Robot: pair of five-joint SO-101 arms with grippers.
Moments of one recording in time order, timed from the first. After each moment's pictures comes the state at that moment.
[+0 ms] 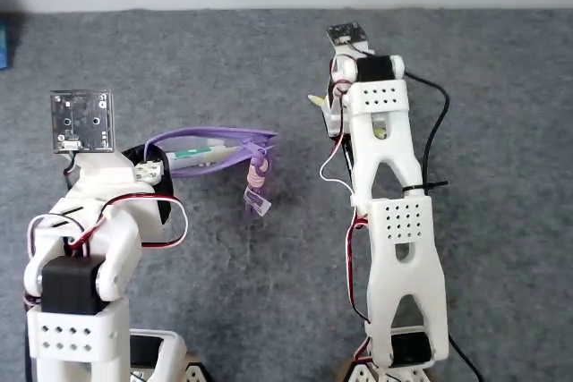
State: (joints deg) left arm -0.8 -57.7 35.4 73.0 13.1; right arm -9.1 63.6 -77.0 100.0 5.1
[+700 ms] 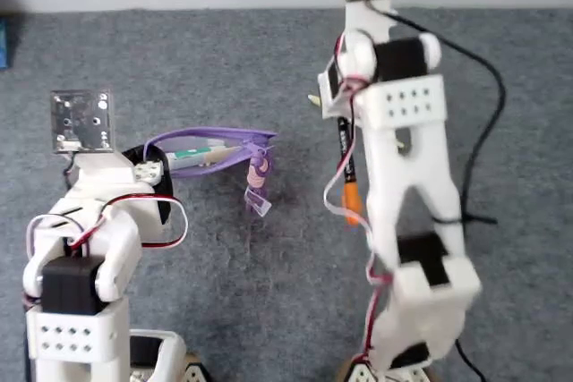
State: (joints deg) left arm -0.8 -57.7 35.6 73.0 13.1; right arm -14.6 12.7 -40.9 100.5 -4.2
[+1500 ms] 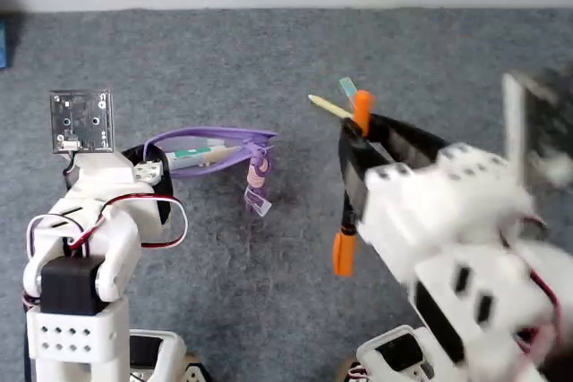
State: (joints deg) left arm -0.8 -57.7 35.6 73.0 13.1; right arm -26.5 -37.4 -36.7 100.6 -11.5
